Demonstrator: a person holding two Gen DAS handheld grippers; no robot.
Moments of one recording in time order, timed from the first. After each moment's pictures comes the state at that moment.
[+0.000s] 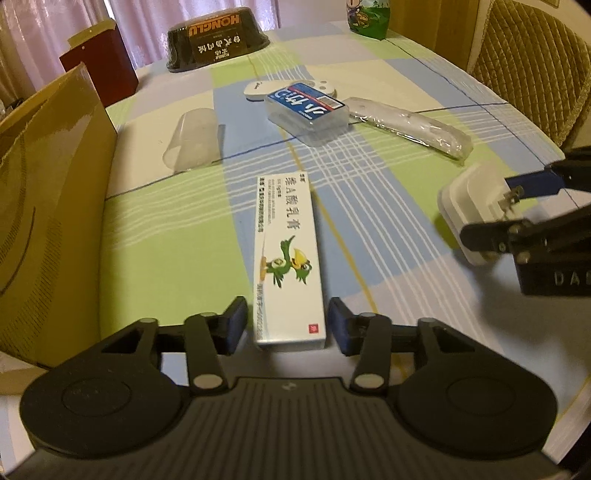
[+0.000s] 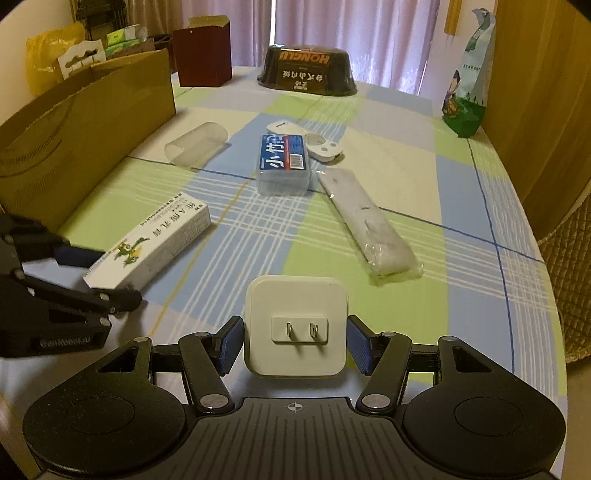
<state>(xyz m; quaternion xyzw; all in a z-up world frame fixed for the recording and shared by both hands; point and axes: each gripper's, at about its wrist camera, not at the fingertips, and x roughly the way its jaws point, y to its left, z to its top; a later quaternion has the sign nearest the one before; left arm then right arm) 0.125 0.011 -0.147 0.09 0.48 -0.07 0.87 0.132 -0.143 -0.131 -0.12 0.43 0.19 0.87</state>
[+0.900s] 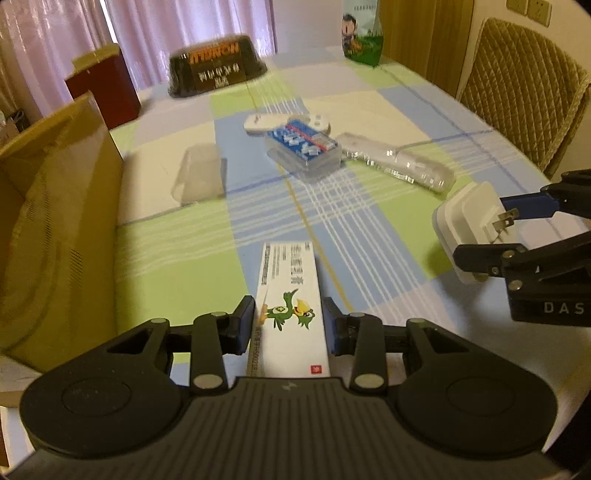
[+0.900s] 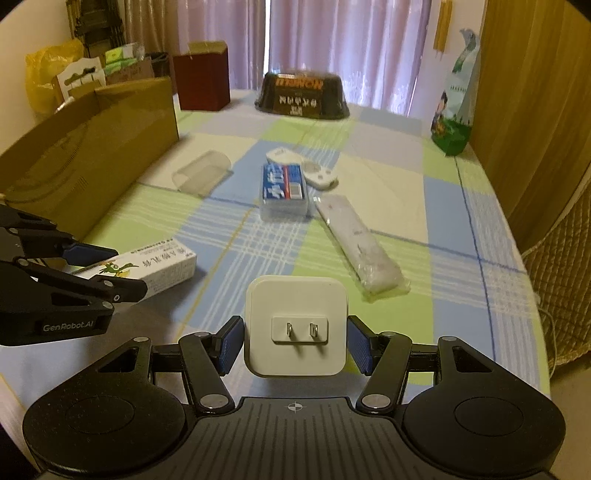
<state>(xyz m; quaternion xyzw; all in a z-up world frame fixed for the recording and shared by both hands) 0.117 0.012 -0.105 0.08 0.45 -0.08 0.89 0.113 -0.139 -0.089 -0.10 0.40 0.19 0.89</state>
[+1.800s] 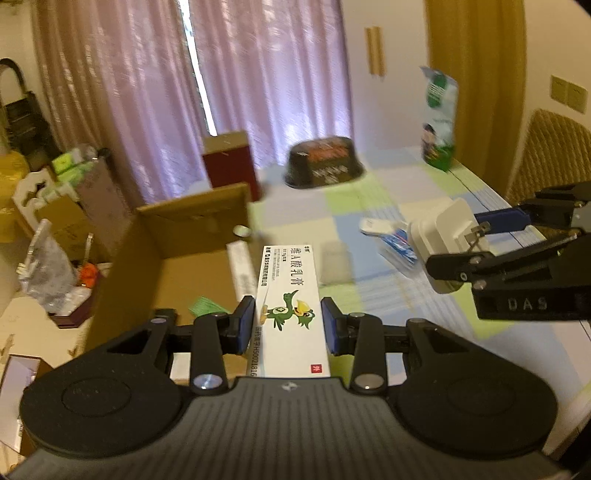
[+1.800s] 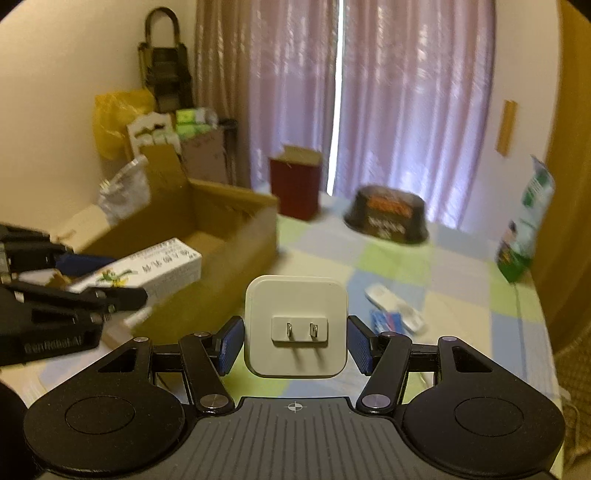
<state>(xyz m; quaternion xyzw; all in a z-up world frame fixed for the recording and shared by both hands) 0.059 0.121 0.027 0.07 0.34 0.03 0.94 0.105 -0.012 0.016 -0.10 0.30 0.30 0.90</state>
